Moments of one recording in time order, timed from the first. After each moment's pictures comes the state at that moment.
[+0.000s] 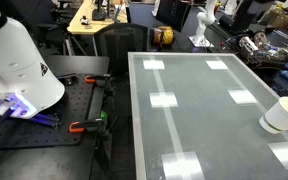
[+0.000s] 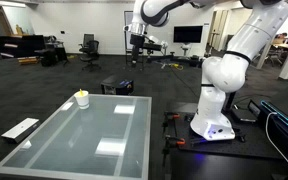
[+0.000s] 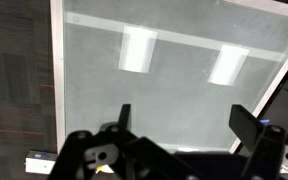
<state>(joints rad) 0.01 -0.48 -0.34 -2.48 0.02 2.17 -0.54</state>
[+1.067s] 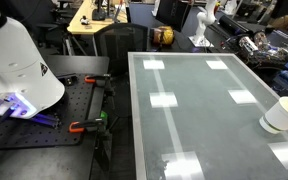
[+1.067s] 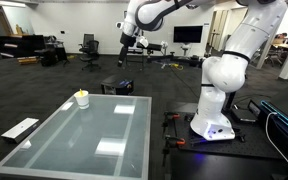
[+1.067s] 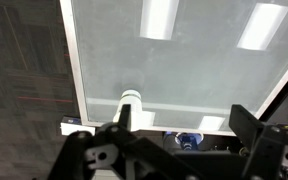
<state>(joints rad) 0.00 -0.41 -0.24 -2.48 0.02 2.44 -0.39</state>
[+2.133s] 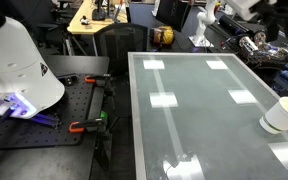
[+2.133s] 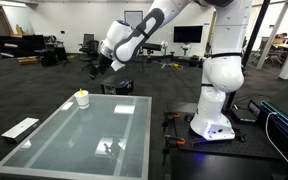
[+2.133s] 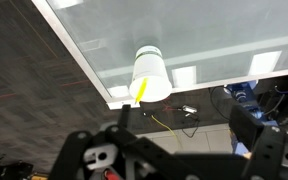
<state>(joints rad) -0.04 0.06 -0.13 -2.34 -0.07 2.99 0.12</state>
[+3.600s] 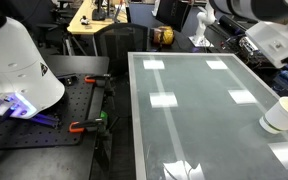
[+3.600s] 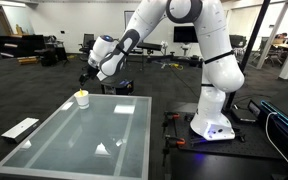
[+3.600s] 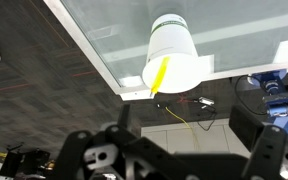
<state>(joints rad) -0.02 0.43 -0.19 -2.02 -0.14 3.07 0.23</state>
